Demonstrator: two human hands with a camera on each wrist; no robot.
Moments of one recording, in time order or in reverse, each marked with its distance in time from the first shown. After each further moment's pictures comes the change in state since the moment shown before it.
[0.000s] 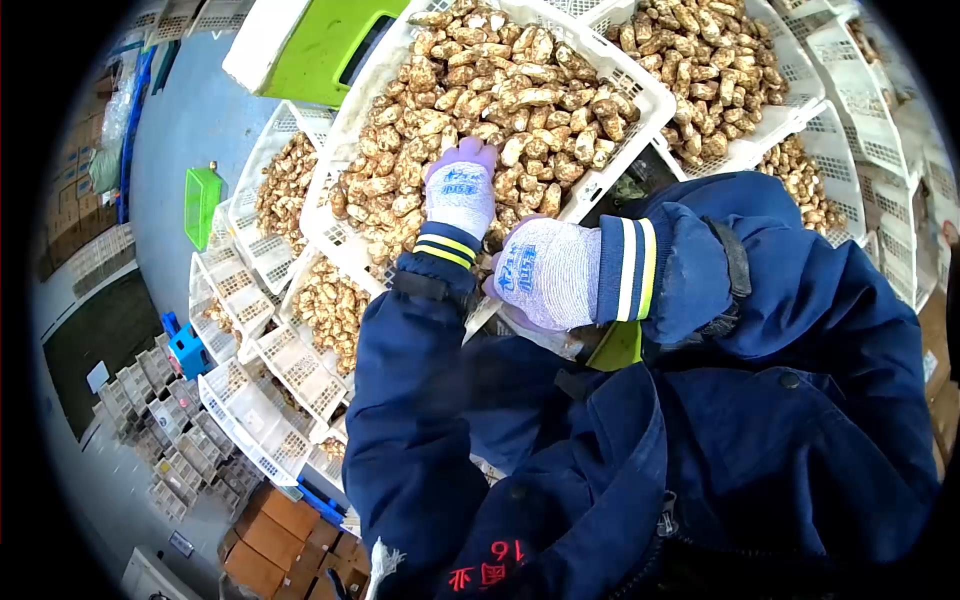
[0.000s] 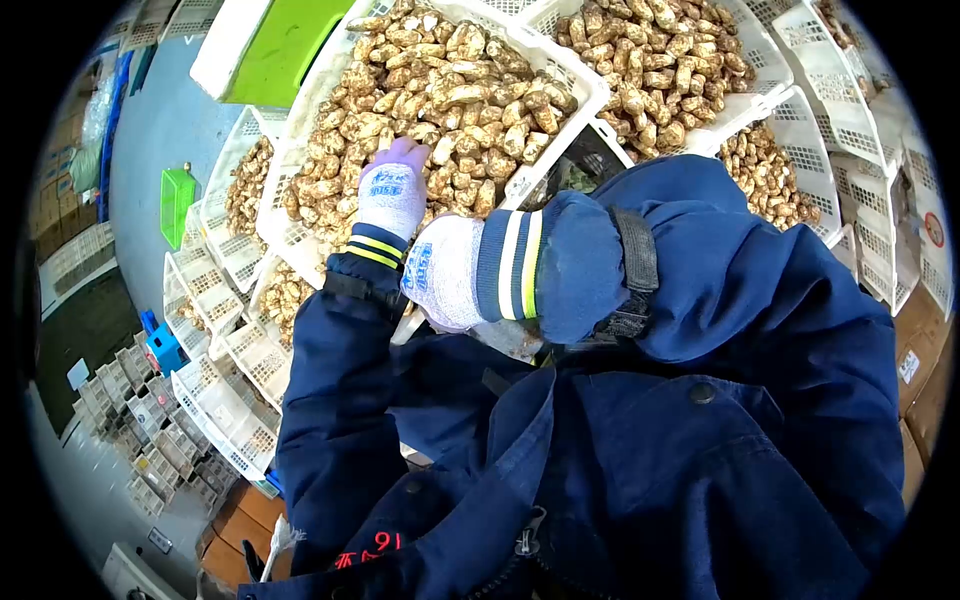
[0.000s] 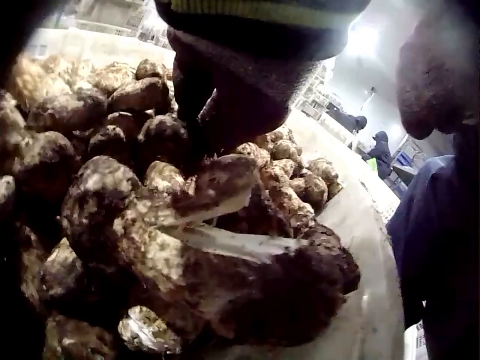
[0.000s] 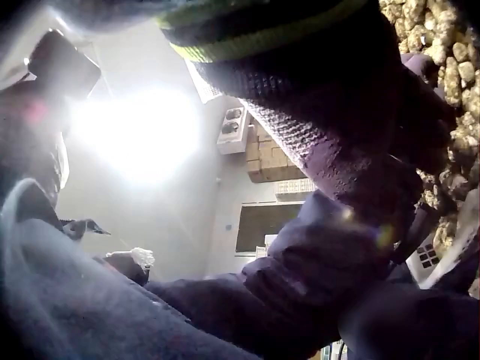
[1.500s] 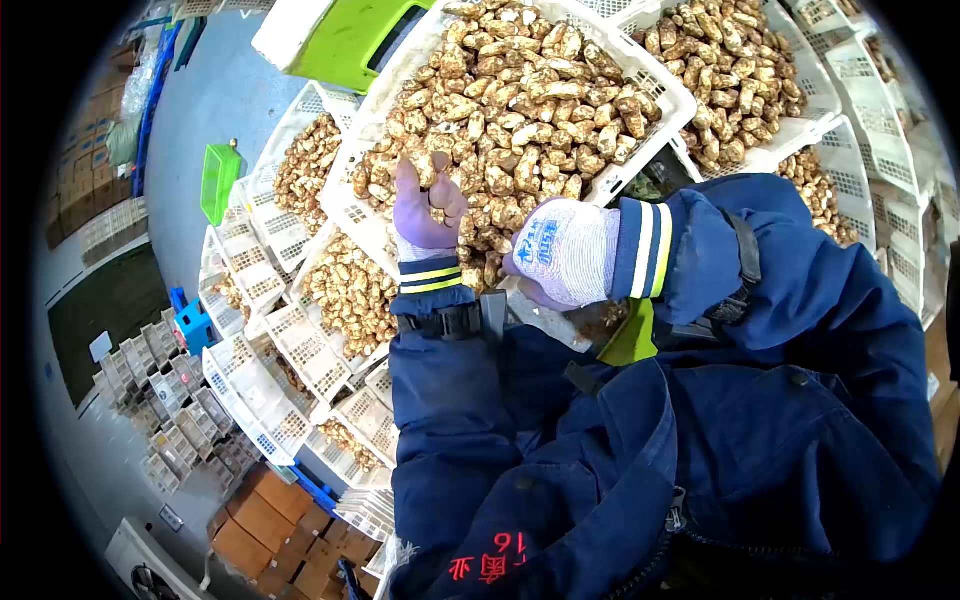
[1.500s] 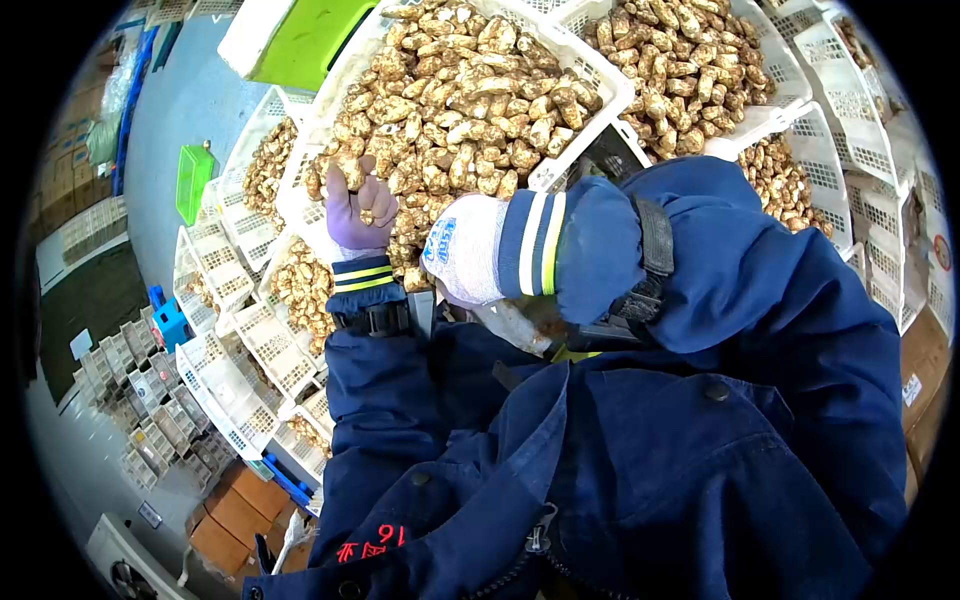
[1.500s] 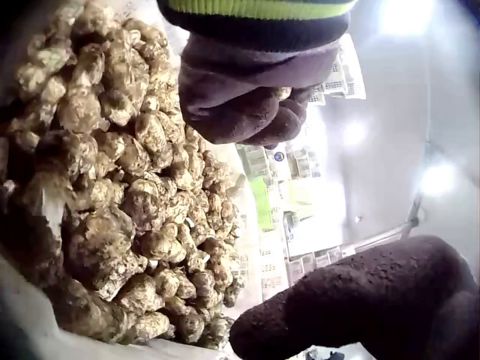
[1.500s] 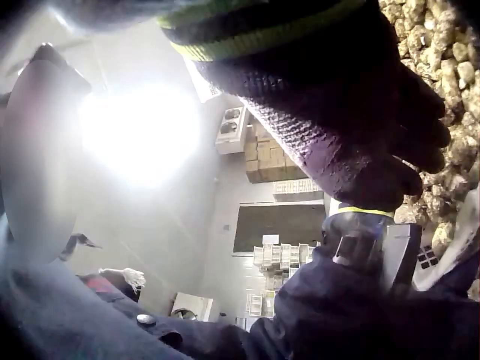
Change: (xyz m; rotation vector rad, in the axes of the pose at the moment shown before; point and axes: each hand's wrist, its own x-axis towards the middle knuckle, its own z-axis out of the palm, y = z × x) left_hand -0.061 -0.031 -0.020 -2.232 0.313 -0.543; right_hand 0.003 -0.002 -0.002 -0.003 0.045 0.005
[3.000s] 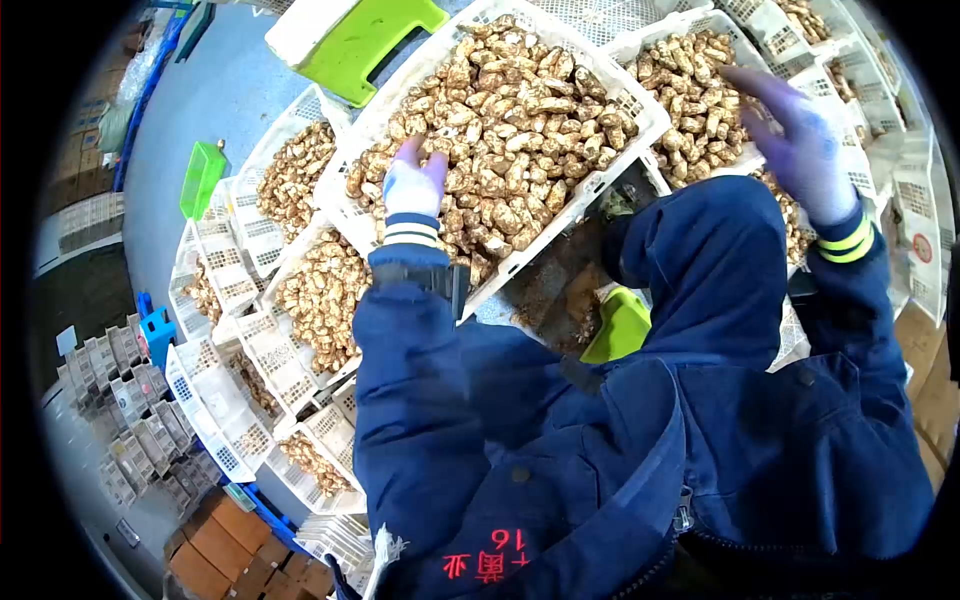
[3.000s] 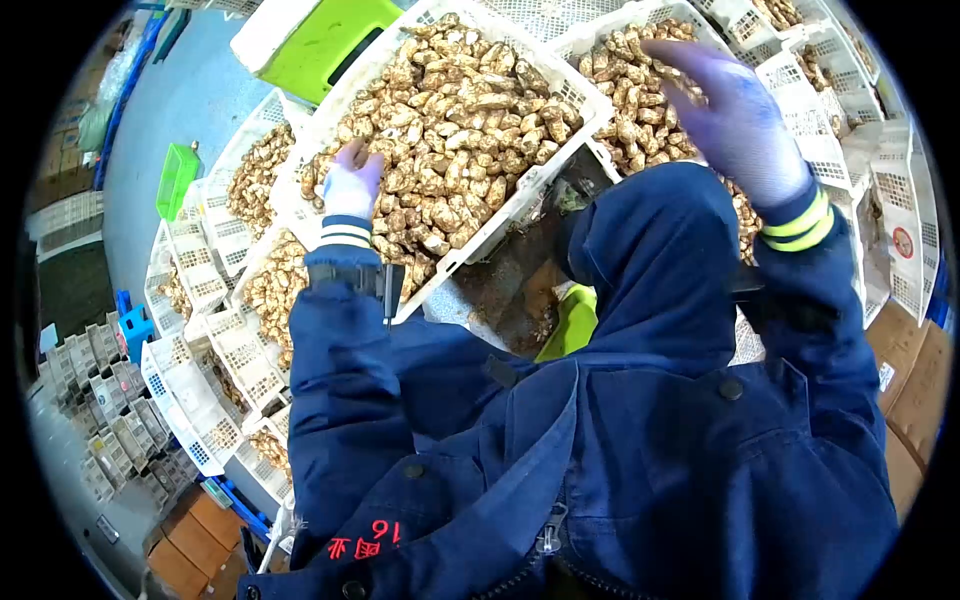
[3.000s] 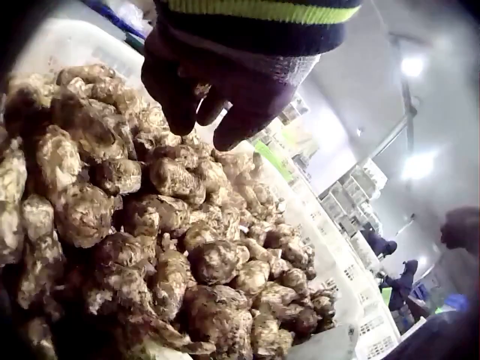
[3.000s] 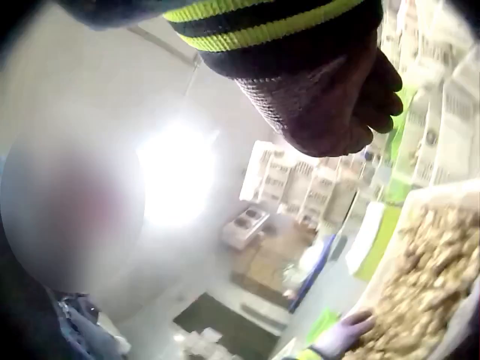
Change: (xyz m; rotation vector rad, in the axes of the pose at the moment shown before) left_hand 0.036 0.011 -0.020 1.461 0.332 0.338; right_hand -0.176 0.002 -0.123 -0.452 0.730 0.497
